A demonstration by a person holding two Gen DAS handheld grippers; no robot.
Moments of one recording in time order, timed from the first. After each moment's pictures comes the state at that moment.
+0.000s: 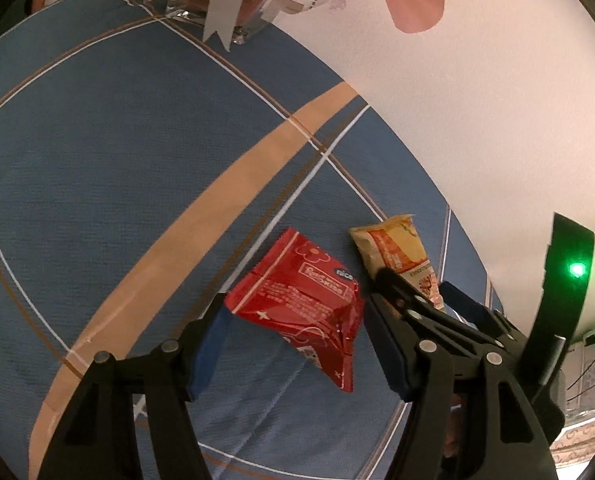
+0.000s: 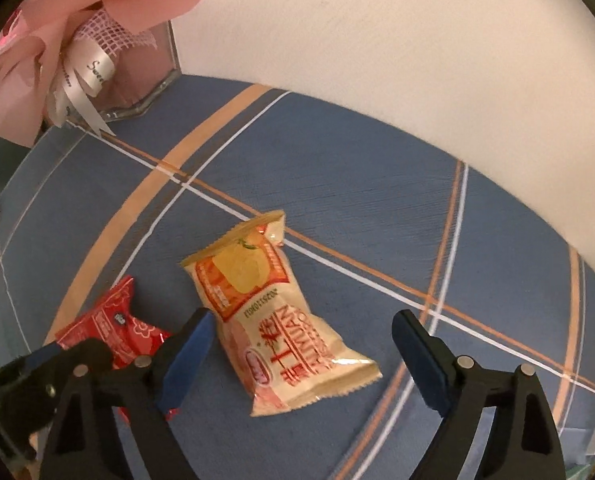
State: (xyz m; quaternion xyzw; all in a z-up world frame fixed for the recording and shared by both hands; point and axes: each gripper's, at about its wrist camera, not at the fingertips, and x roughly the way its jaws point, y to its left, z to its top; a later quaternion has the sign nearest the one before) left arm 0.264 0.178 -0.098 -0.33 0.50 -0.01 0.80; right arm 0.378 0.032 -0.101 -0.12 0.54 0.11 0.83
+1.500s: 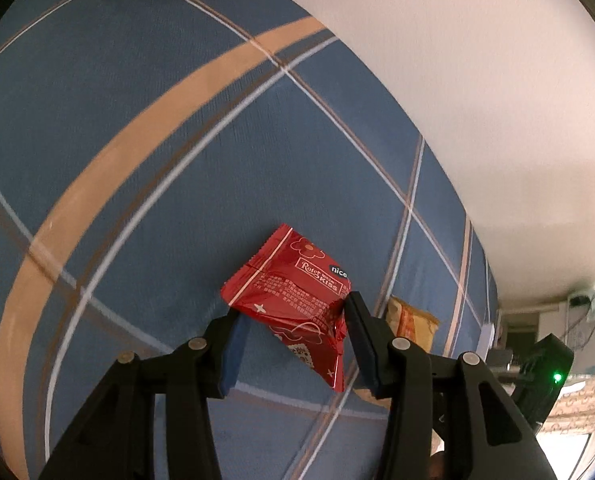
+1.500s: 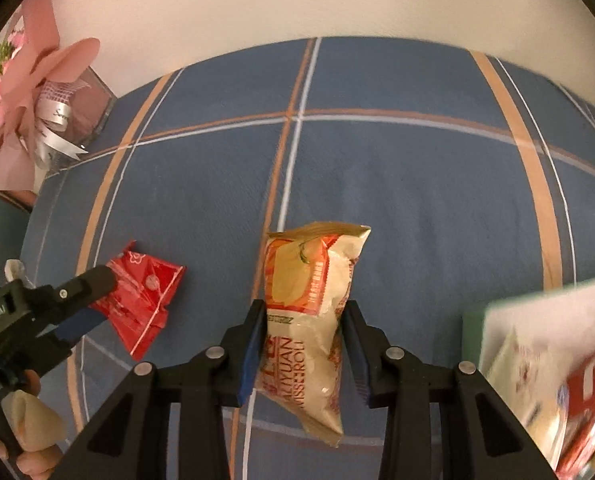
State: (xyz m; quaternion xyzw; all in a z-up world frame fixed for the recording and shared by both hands) left arm 0.249 0.133 -0.098 -0.33 0.57 -0.06 0.75; right arm 0.267 -0.071 -0.093 0.08 0.60 0.02 0.79
